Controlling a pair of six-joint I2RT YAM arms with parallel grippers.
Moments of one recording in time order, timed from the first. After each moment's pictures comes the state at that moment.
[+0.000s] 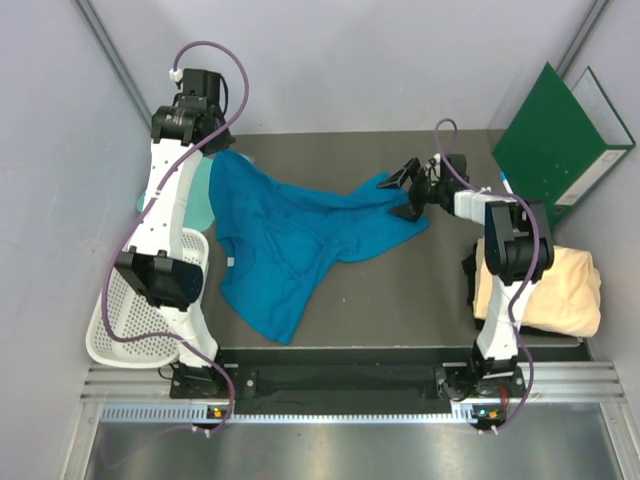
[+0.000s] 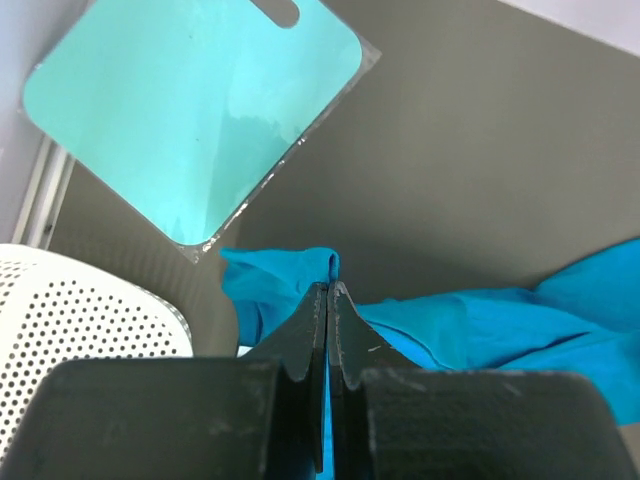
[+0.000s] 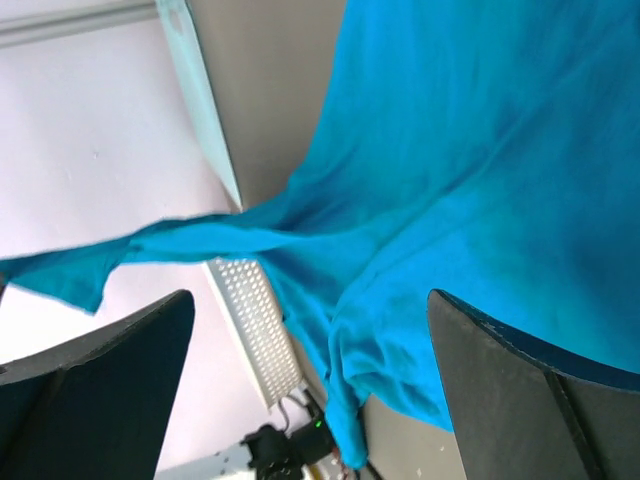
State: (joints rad) left arm -0.15 1.84 2.23 -1.13 -0.31 -0.42; right arm 0.10 2.04 1.31 0.05 -0.75 1.00
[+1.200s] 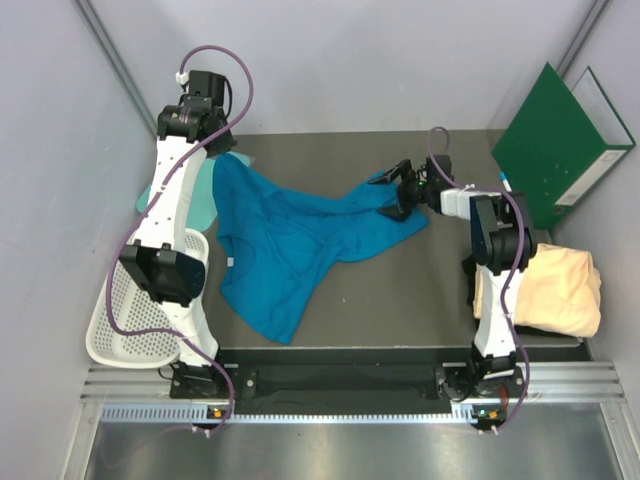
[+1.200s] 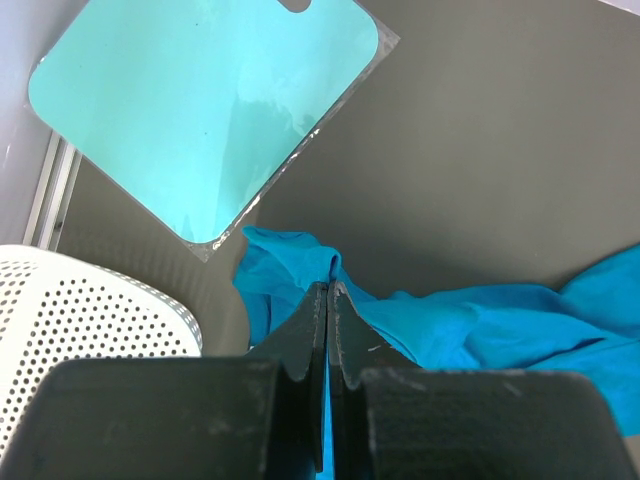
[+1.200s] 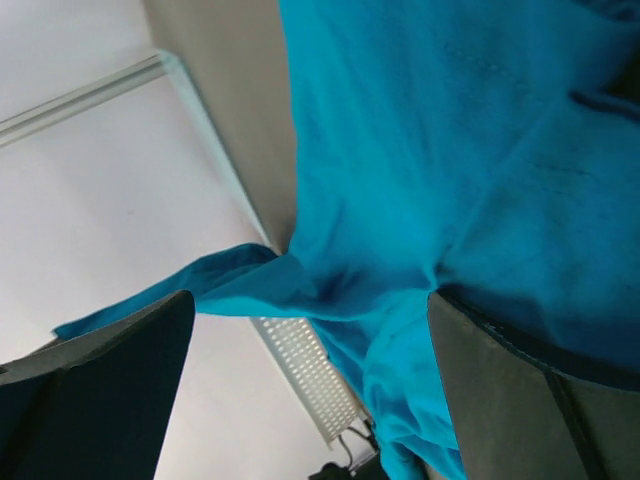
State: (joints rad) left arm -0.15 1.89 2.23 -1.14 -0.32 -0.39; right arm 0.16 2.18 1.35 0.19 -0.70 1.28
